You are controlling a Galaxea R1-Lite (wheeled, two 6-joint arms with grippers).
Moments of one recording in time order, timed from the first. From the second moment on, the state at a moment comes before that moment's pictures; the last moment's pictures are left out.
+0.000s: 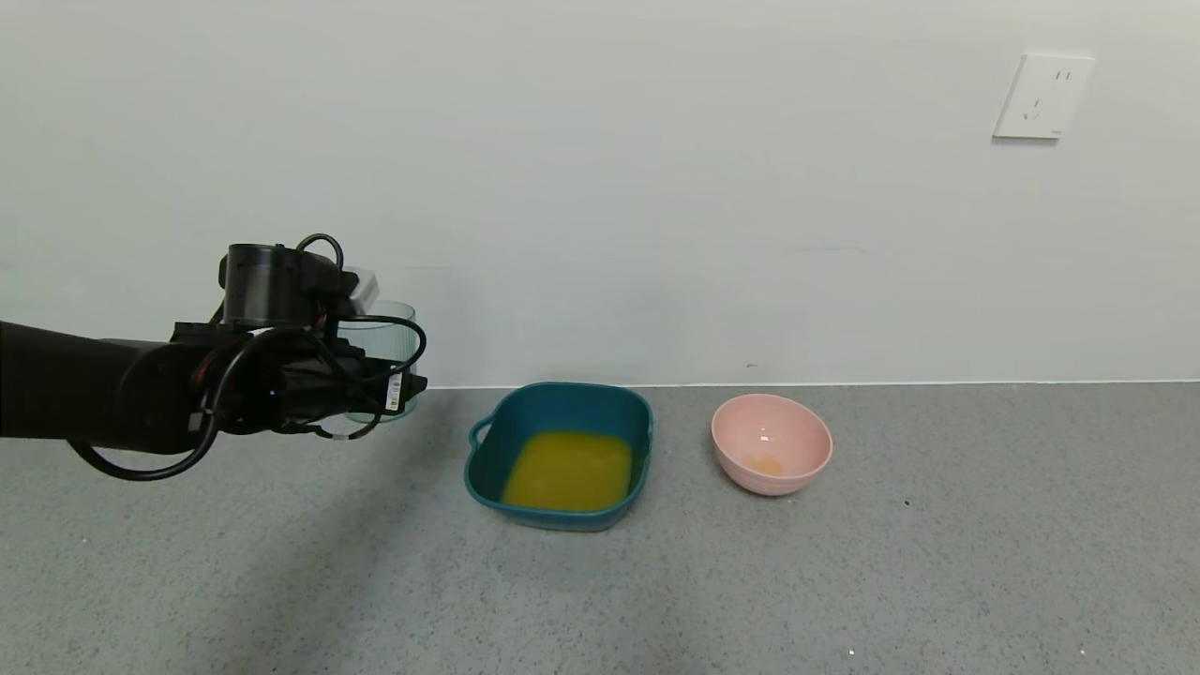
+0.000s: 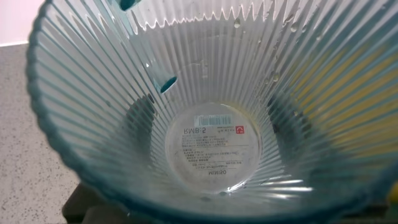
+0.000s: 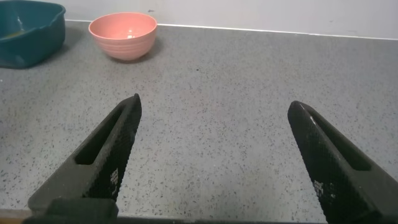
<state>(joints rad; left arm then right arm) -0.12 1.86 -1.12 -0.19 0.23 0.06 0.00 0.00 0.00 0.00 0.01 -0.01</state>
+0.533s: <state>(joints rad) -0.10 2.02 -1.15 -0.26 0.20 0.05 0.00 0.00 0.00 0.00 0.01 -0.01</state>
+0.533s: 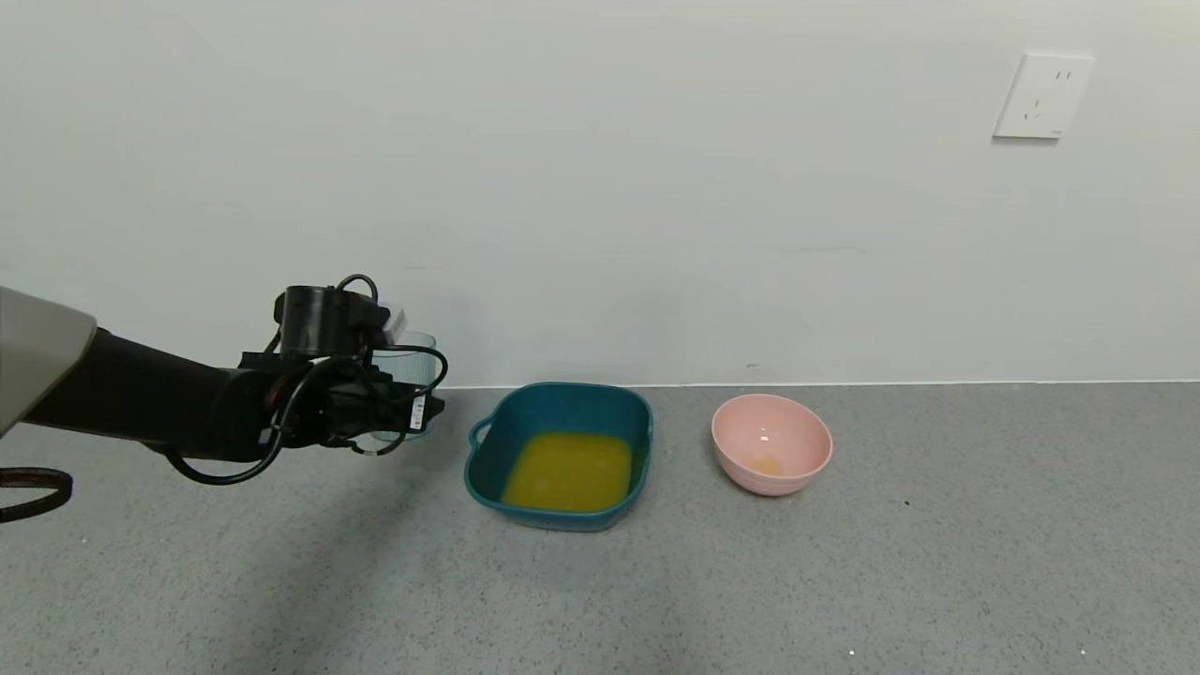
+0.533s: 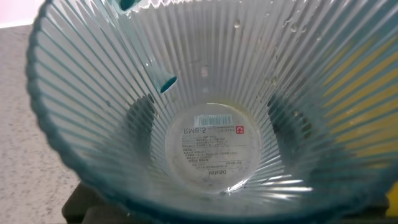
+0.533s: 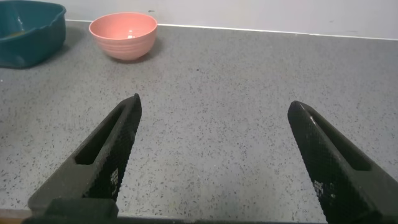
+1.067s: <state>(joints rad) -0.10 2.11 -1.18 -0.27 0.17 0.04 0.00 0.00 0.00 0.00 0.01 -0.01</state>
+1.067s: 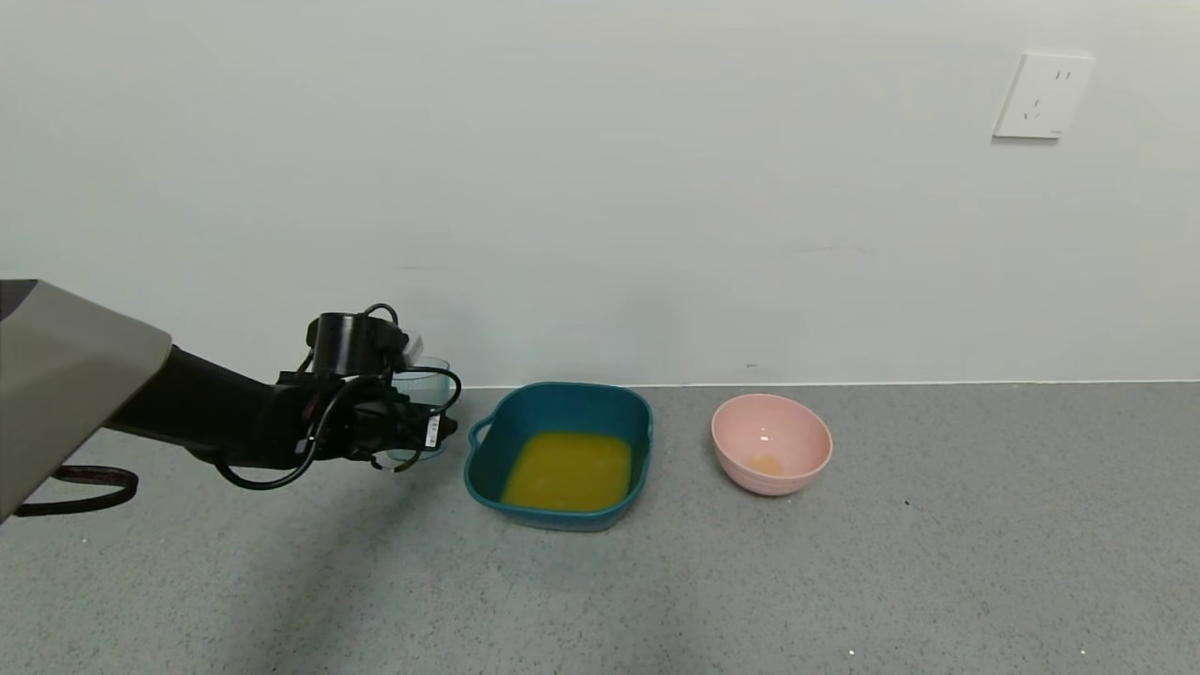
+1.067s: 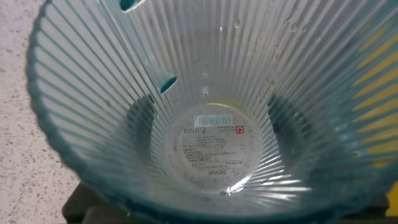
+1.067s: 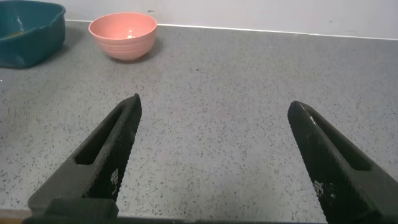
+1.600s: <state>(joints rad) -0.08 2.18 -1.21 -0.27 0.17 0.04 0.00 0.00 0.00 0.00 0.01 -0.01</state>
